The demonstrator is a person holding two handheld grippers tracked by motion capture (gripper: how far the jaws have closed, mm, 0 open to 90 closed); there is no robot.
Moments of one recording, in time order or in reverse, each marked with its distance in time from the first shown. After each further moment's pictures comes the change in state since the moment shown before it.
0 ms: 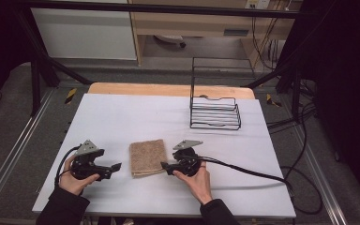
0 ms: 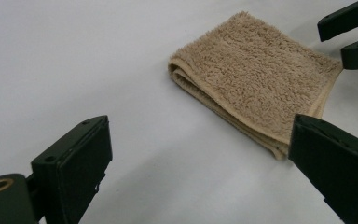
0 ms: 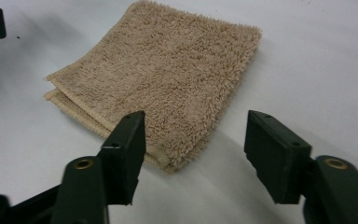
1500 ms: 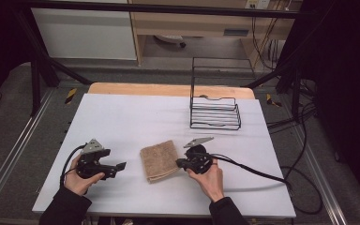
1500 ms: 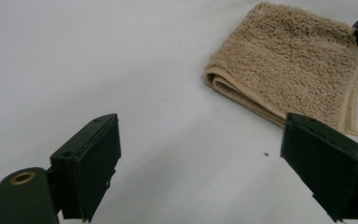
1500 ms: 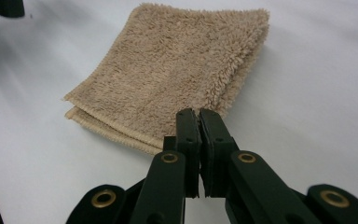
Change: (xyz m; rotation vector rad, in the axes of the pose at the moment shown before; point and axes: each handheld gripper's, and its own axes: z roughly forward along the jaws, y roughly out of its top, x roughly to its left) left arm -0.013 0.013 0.010 0.012 -0.024 0.006; right arm -0.018 0.001 -0.039 0.111 0.021 0.026
